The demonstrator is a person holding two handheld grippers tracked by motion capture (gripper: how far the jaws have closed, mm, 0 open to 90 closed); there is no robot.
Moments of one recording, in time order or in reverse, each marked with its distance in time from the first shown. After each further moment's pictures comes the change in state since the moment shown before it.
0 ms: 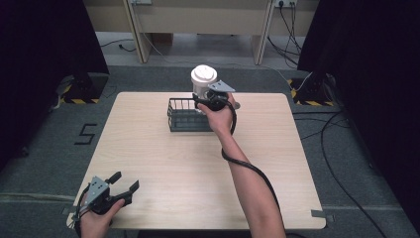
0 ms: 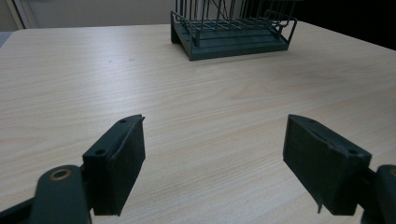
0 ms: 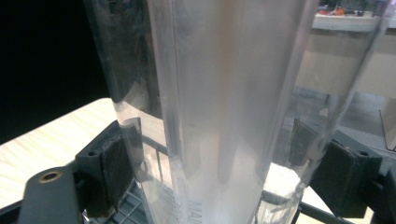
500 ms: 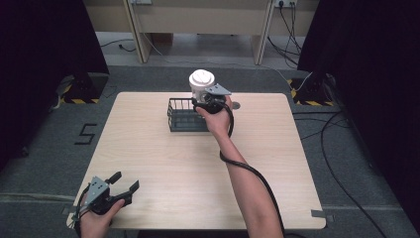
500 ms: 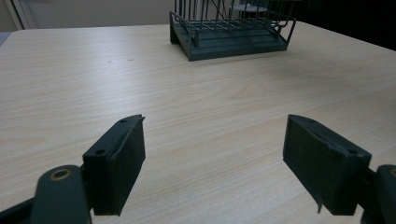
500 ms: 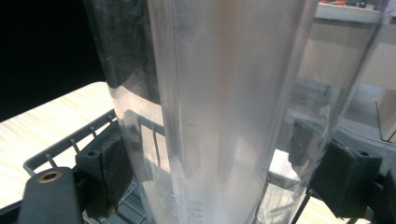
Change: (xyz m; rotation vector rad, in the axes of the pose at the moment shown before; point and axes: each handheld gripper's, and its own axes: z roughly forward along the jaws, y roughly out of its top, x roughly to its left) left arm 0.000 0.000 0.000 0.001 -0.001 0.004; right arm 0.004 -0.013 0.009 0.047 -0.014 -0.013
